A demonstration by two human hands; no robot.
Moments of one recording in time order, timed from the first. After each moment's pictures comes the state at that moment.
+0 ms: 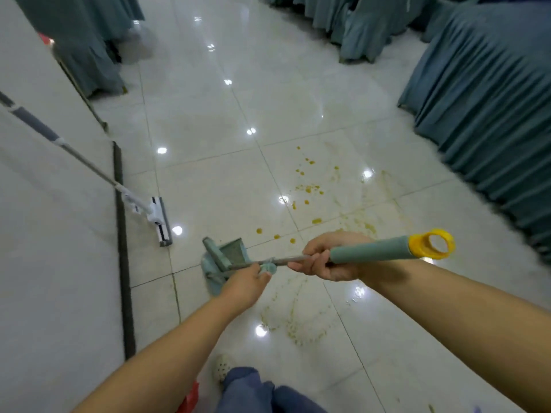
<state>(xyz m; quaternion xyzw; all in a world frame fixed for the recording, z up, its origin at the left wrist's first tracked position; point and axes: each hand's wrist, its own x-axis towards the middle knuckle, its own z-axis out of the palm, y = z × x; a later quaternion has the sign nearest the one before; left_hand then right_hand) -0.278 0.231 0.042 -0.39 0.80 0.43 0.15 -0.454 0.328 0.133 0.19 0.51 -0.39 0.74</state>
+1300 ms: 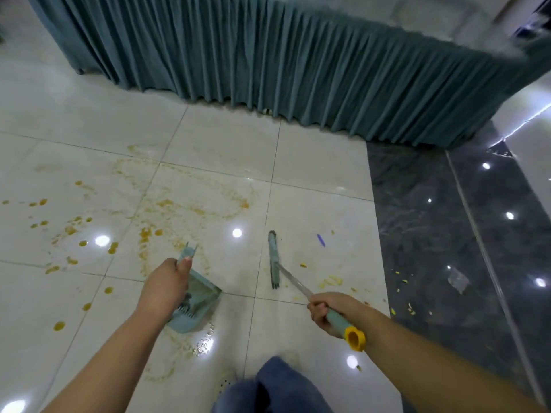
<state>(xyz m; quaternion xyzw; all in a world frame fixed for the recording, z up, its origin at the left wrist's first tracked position) -0.487 0.532 0.044 -0.10 0.92 0.33 0.20 -0.379 0.830 0.017 0.55 0.30 -0.73 0.27</state>
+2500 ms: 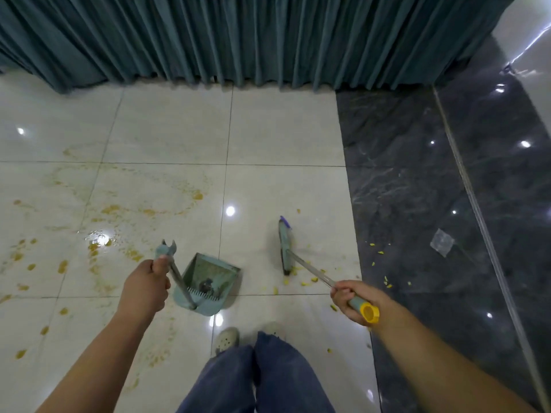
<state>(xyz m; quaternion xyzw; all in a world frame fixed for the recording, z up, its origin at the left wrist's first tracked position) -0.514 0.841 0.012 -0.17 0.87 0.40 0.21 -0.356 1.186 -0.042 0.58 0.10 -0.79 0.18</state>
